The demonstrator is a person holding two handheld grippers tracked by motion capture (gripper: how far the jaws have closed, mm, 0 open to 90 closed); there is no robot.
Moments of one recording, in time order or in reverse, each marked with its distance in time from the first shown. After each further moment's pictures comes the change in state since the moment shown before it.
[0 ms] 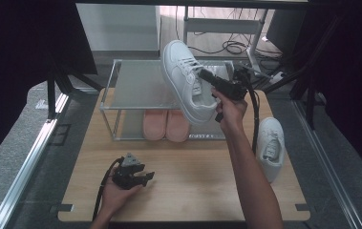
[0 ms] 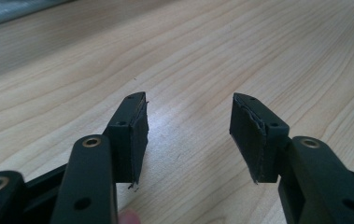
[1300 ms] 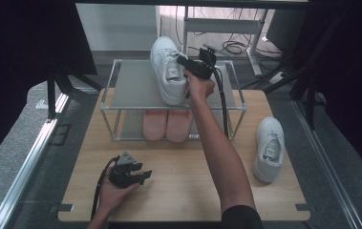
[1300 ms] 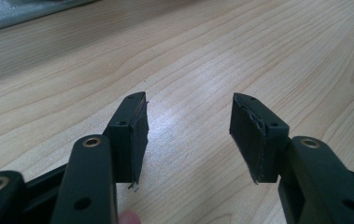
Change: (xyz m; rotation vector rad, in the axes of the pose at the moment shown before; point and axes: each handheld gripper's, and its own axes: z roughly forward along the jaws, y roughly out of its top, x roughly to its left) left arm 0.008 -0.001 -0.005 -0.021 -0.014 -0.023; right arm -0.007 0.006 0.125 0.049 -0.211 0.096
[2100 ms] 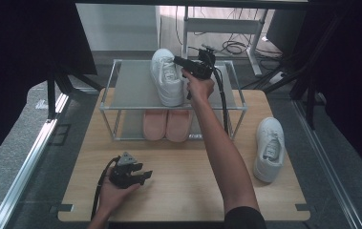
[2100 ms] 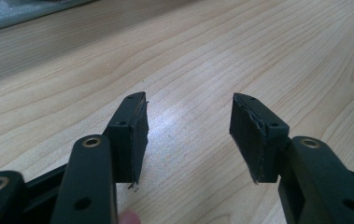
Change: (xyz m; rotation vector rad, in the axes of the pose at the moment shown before) left arm -0.002 0.000 0.001 -0.001 0.002 0.002; right arm -0.003 0.000 0.001 0.024 0.060 -0.049
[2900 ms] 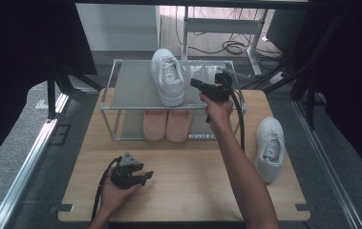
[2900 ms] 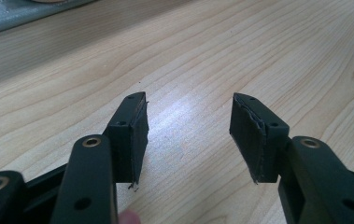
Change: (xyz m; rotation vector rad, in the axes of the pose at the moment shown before) left arm -0.005 0.001 0.001 0.010 0.012 0.017; right arm -0.027 -0.040 -0.070 0.050 0.035 -0.097
